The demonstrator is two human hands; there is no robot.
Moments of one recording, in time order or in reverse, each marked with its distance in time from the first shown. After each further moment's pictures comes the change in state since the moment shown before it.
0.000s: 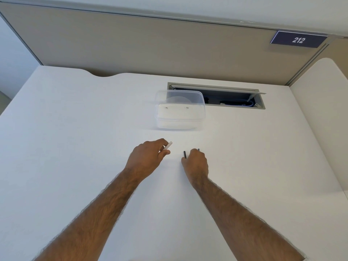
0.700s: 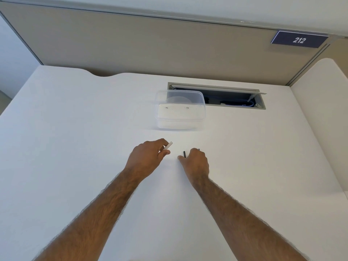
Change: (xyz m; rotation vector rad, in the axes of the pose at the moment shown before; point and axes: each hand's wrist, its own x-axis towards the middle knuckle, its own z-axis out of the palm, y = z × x) left_hand 0.002 -0.003 0.002 -0.001 0.011 0.004; right_hand -0.004 -0.005 -0.007 0.029 0.002 0.004
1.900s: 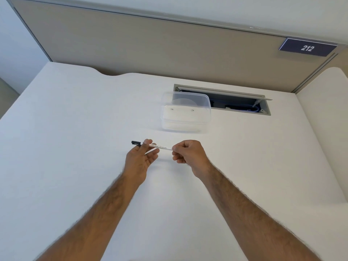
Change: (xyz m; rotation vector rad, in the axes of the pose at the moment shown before) left_hand -0.001 -0.040 0.029 -1.633 0.227 -0.586; right_hand 0.002 -0.031 -0.022 0.820 -0.372 -0.069
